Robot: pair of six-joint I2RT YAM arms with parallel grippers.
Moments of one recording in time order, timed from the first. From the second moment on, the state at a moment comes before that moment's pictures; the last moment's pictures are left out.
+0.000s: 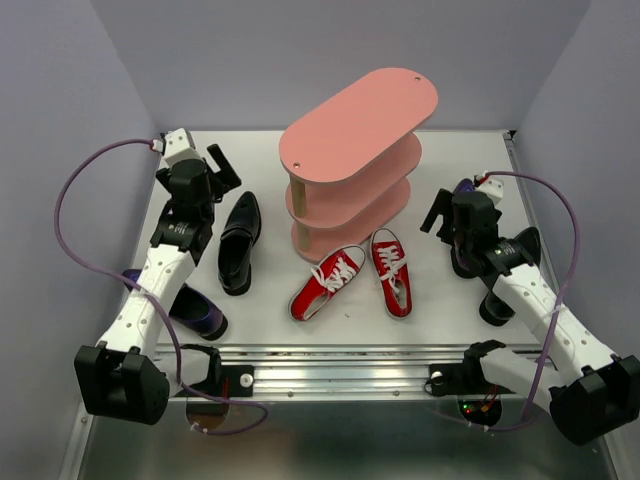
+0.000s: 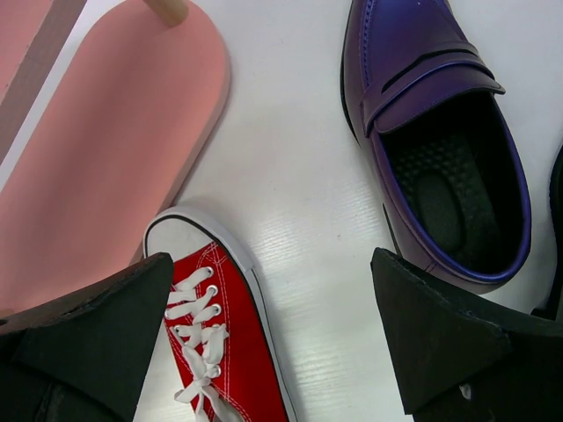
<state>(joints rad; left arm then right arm) -0.18 1.14 1.00 -0.13 -0.36 -0.41 0.34 1.02 0.87 -0.45 0.43 0.55</state>
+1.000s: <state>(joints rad) -0.18 1.10 1.00 -0.10 -0.27 -0.43 0.43 1.01 0.79 -0.62 0.19 0.63</state>
